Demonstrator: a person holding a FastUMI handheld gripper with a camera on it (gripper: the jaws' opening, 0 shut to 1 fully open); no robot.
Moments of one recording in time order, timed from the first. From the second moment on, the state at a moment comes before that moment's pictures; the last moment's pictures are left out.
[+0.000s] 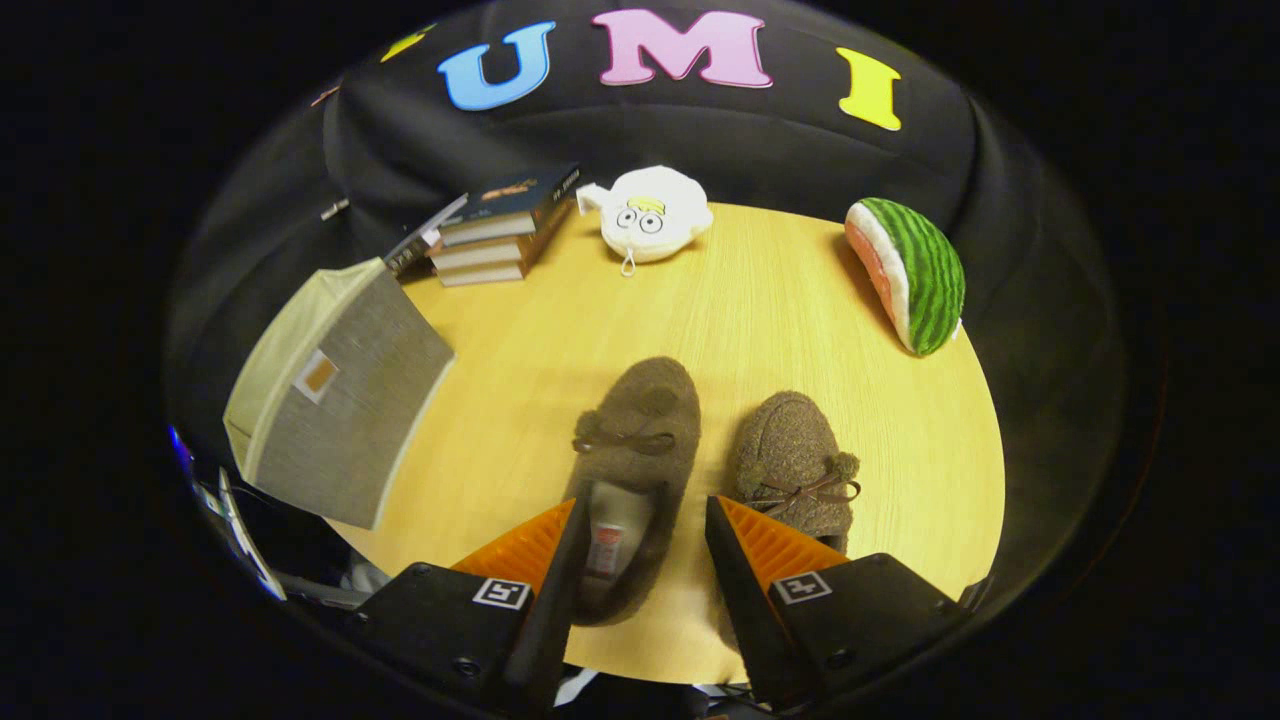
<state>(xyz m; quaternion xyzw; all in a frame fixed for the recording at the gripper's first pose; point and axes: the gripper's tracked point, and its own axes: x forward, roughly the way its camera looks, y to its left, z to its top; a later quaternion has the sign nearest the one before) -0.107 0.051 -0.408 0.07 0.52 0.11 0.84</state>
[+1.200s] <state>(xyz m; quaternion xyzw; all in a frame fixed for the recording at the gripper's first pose) -0.044 0.069 -0.322 0.16 0.49 -0.02 0.85</state>
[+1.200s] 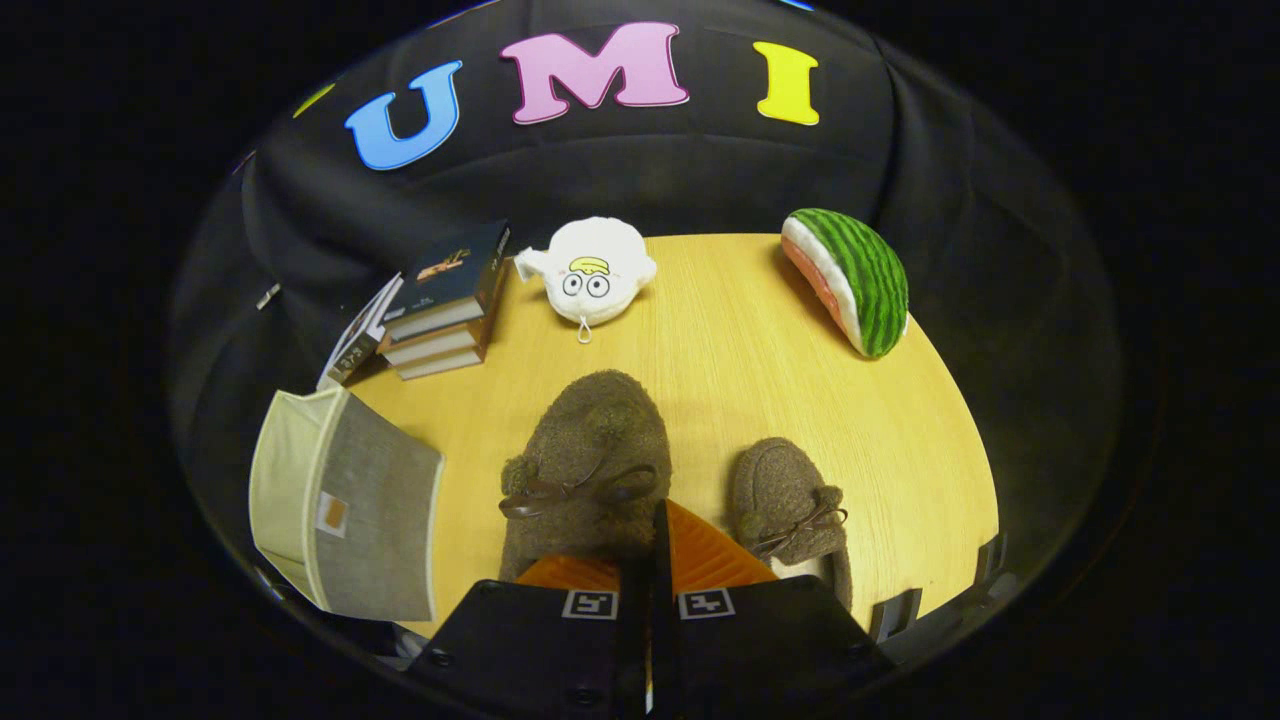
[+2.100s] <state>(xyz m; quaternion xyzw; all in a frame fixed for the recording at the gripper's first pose) -0.020 0.359 -0.213 0.18 0.55 0.07 0.81</state>
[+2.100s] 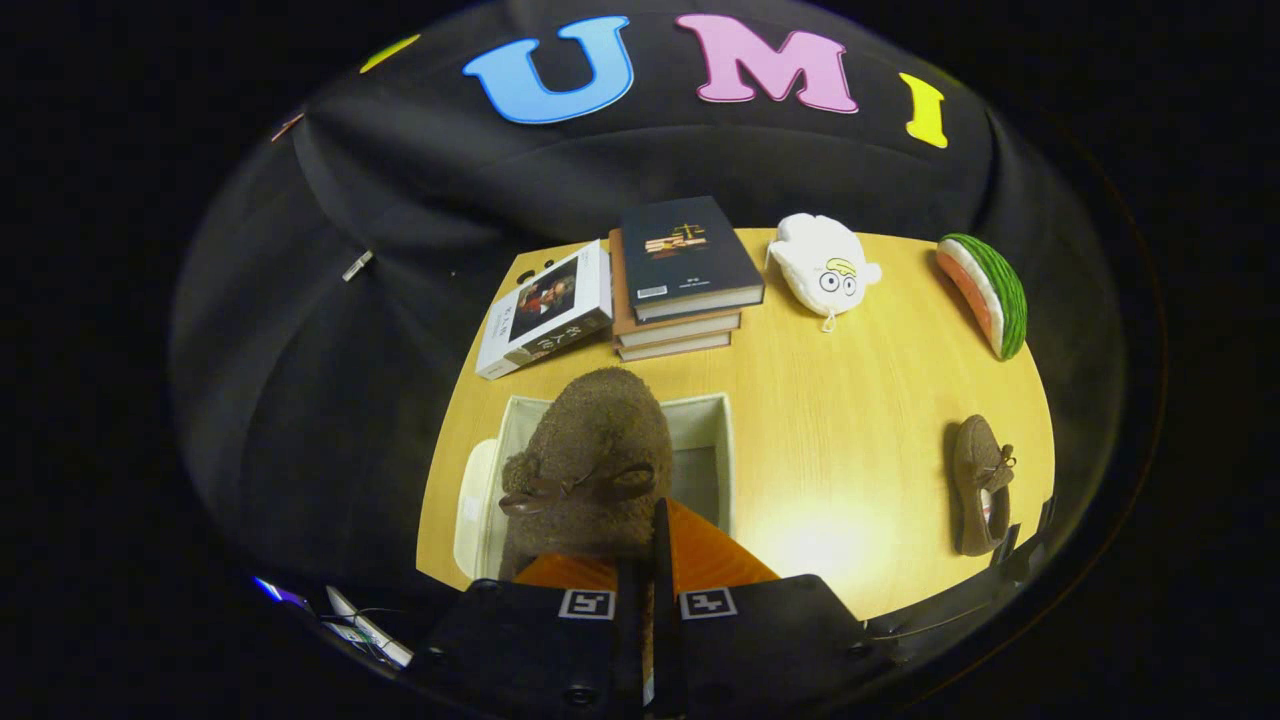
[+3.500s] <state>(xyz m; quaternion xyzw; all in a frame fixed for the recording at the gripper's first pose) -0.041 0.450 -0.239 0.22 0.59 0.17 0.76</state>
